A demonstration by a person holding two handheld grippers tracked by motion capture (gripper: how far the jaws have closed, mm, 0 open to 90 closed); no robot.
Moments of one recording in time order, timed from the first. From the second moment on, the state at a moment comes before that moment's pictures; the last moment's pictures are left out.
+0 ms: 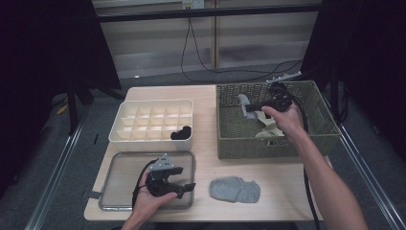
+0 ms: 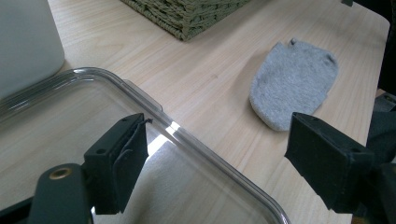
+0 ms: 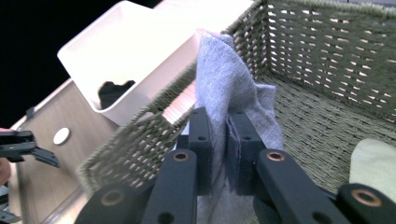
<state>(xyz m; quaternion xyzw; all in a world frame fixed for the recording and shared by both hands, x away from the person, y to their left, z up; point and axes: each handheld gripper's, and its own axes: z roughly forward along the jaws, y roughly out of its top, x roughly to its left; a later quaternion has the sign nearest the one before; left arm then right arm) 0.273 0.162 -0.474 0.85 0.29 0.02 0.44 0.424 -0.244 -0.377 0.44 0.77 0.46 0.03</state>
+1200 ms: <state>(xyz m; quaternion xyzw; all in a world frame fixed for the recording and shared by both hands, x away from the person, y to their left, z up) 0.268 0.149 -0.472 0.85 0.27 0.01 0.45 0.336 -0.236 -0.332 0.38 0.75 0.53 0.05</state>
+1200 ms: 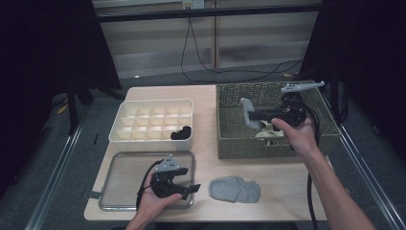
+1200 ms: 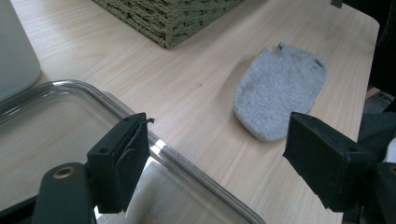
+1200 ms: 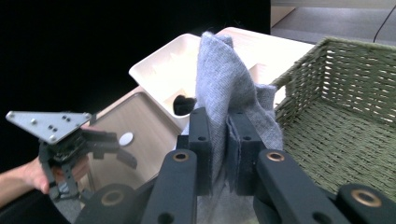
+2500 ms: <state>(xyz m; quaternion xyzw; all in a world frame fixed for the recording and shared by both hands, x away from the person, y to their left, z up) 0.268 0.088 -0.477 0.88 0.19 -0.03 0.43 0.242 -0.209 -0.458 0.38 0.80 0.46 -0.02</state>
